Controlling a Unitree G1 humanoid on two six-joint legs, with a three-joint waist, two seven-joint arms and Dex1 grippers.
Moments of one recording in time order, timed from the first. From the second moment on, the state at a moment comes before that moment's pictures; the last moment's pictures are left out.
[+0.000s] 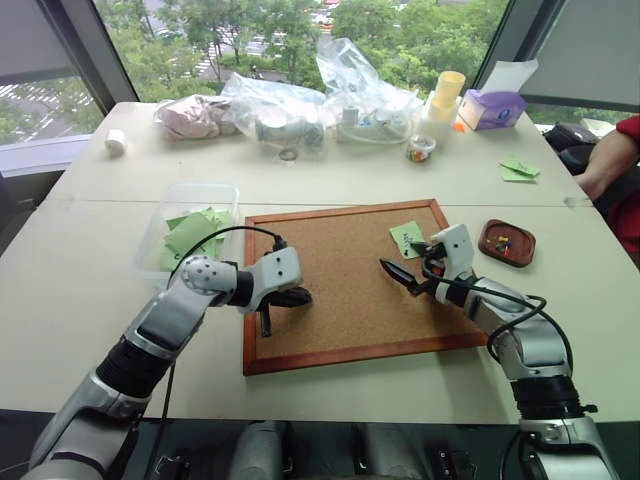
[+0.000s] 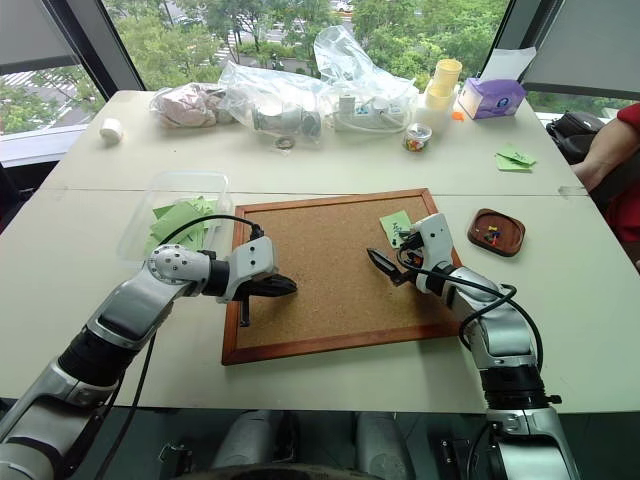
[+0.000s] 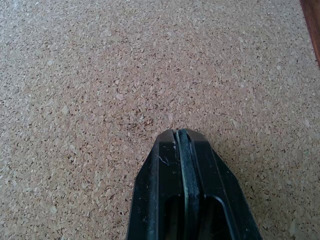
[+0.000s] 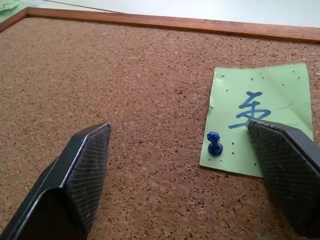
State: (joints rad) left arm -0.47 0.61 -0.37 -0.17 -0.10 0.54 -1.05; right arm -0.28 -0.45 -0.04 0.01 0.33 0.45 0.58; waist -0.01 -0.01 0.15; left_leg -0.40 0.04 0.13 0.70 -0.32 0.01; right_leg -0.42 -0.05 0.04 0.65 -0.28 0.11
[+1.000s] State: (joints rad) left arm -0.47 0.58 -0.35 -0.15 -0.13 0.54 -1.05; right arm -0.28 -0.45 -0.17 -0.21 0.35 0.45 0.49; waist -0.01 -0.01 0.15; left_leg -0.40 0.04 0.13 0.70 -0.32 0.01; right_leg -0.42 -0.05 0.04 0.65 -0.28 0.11
